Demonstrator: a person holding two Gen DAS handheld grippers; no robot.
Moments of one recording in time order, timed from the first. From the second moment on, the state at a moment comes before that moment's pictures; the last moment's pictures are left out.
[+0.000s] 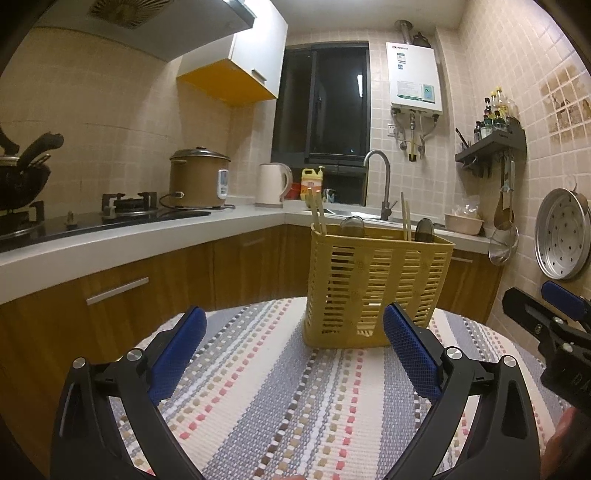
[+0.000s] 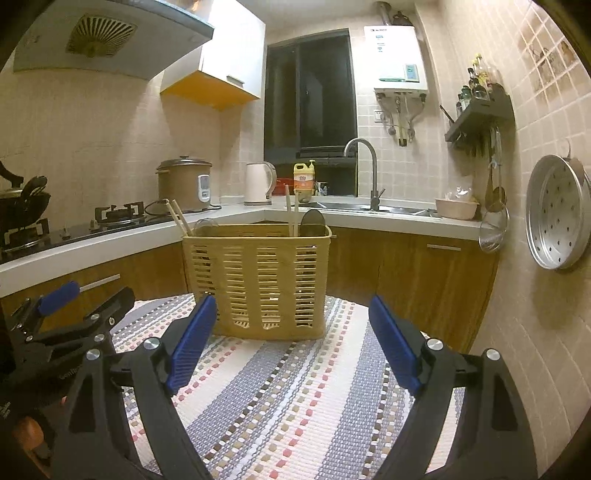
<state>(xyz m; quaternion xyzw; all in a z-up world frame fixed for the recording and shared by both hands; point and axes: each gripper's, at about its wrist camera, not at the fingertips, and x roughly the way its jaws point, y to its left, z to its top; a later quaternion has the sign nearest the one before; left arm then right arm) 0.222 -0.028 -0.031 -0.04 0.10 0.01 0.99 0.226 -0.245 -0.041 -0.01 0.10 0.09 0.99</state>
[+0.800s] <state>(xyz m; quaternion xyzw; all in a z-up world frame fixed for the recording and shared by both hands) 0.217 -0.038 -0.031 -0.01 0.08 0.01 1.00 0.227 -0.249 -0.041 0.00 0.11 0.09 0.99</state>
